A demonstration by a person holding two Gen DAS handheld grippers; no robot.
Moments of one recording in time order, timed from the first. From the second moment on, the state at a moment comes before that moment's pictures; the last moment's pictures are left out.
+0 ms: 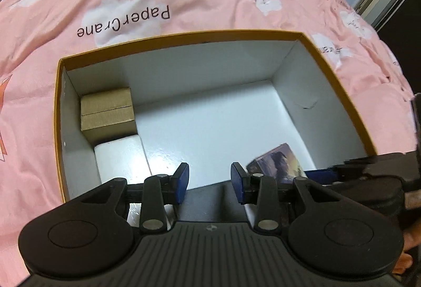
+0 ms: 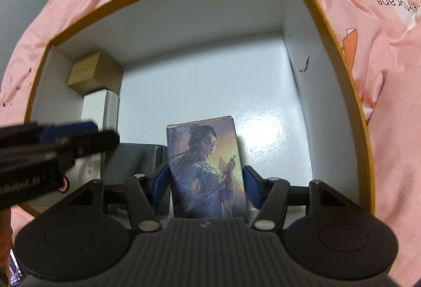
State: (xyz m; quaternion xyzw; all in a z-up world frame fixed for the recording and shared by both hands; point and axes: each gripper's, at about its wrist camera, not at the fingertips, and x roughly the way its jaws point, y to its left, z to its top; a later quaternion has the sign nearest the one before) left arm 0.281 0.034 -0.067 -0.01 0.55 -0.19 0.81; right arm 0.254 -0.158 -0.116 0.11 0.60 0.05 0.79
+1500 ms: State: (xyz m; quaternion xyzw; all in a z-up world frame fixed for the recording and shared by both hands) left arm 0.266 0.052 -0.078 0.02 0.52 -0.13 0.84; right arm 0.280 -0.152 -0.122 -0.07 0.63 0.06 0.77
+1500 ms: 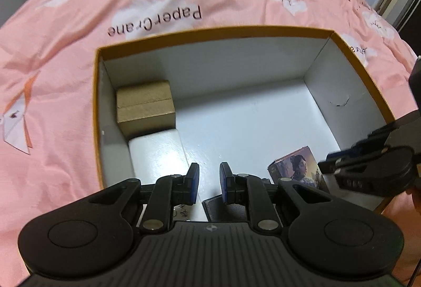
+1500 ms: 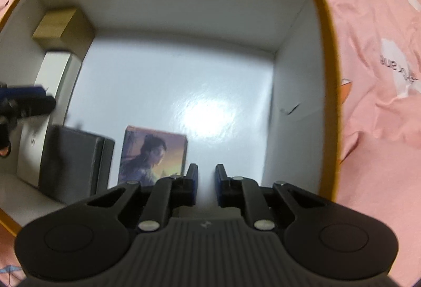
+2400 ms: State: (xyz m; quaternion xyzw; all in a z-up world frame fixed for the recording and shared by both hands) left arm 0.174 0.054 0.004 0.00 0.38 -0.16 0.91; right arm 0.189 -0.156 -0.021 -0.02 0.47 0.11 0.87
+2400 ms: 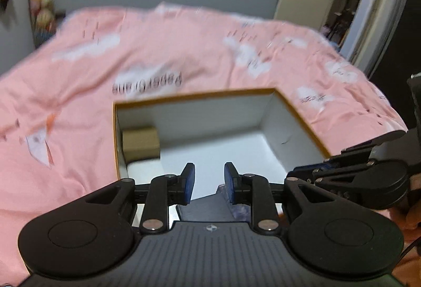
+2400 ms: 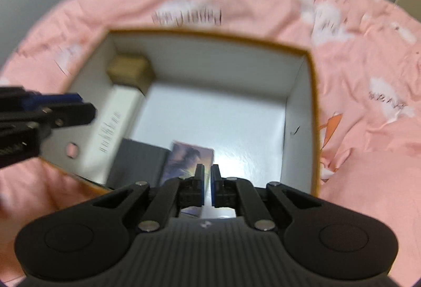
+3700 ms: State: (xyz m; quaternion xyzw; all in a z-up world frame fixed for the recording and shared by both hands) left arm 0.061 0.035 -0.059 0.02 0.49 -0.22 0.84; right arm 0.041 -0.222 -0.152 0.24 0.56 0.00 0.79
